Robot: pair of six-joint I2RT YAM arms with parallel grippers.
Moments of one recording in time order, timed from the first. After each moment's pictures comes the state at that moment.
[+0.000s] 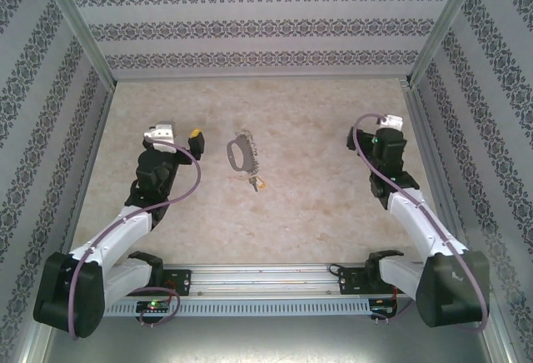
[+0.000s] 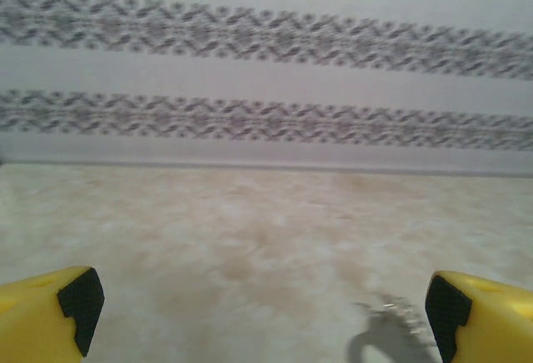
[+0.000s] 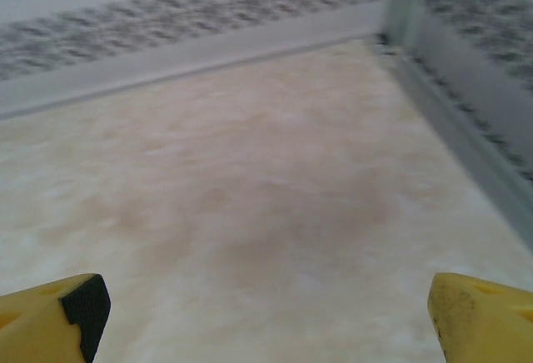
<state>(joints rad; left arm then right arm) -0.21 1.04 0.42 0.54 -0.19 -0.09 0.05 1.10 0.59 0.07 0.26 0.23</state>
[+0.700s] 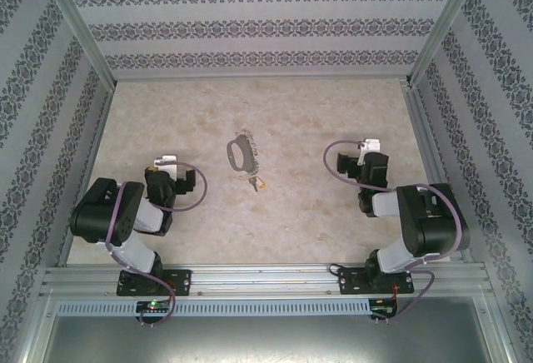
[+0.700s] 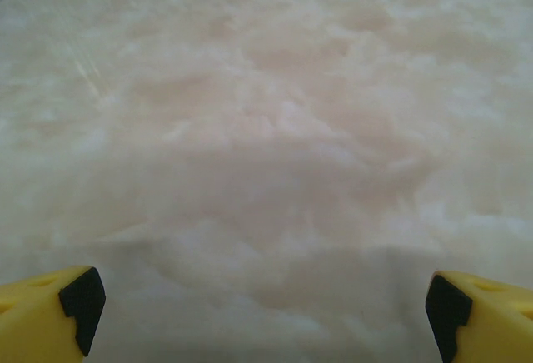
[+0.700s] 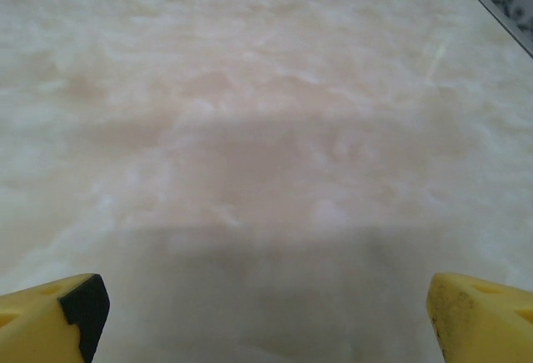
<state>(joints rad) -0.07 1.63 0.19 1.03 -0.17 0.02 0.03 1.53 0.35 0.75 0.09 0.05</state>
